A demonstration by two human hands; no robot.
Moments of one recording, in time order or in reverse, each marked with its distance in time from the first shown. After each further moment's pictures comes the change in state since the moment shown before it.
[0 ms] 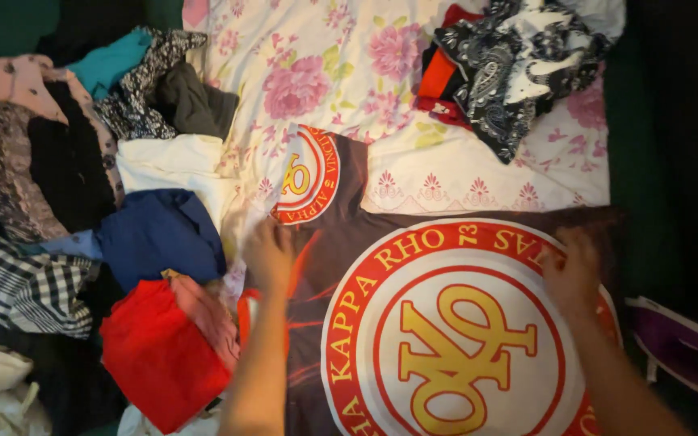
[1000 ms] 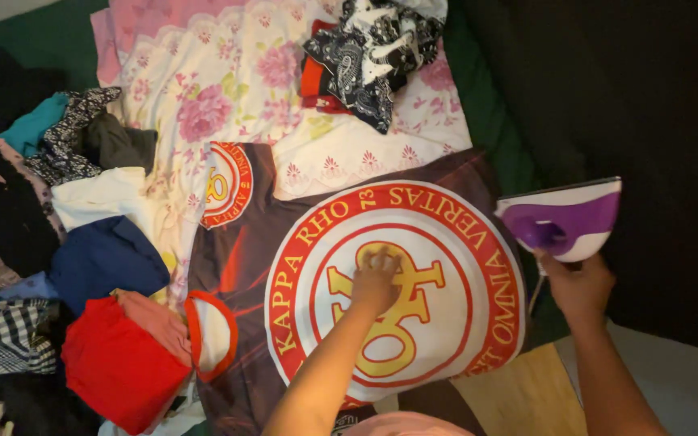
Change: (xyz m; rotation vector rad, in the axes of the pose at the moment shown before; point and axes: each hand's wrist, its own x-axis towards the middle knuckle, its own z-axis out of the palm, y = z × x) left_hand -0.185 0.285 0.044 0.005 -0.910 0.425; right_hand -0.134 0.050 -0.200 0.333 0.223 0.506
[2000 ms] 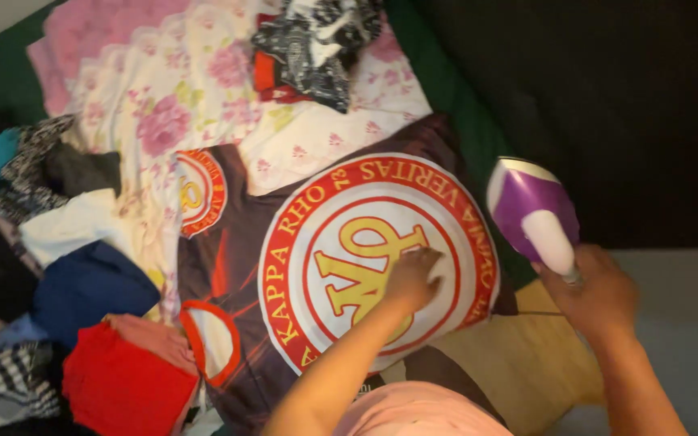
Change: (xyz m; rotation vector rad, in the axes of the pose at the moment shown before) left_hand -0.043 0.087 -0.016 -0.193 -0.110 0.313; right_hand -0.103 -0.083 -0.103 -0.529 -0.088 -0.100
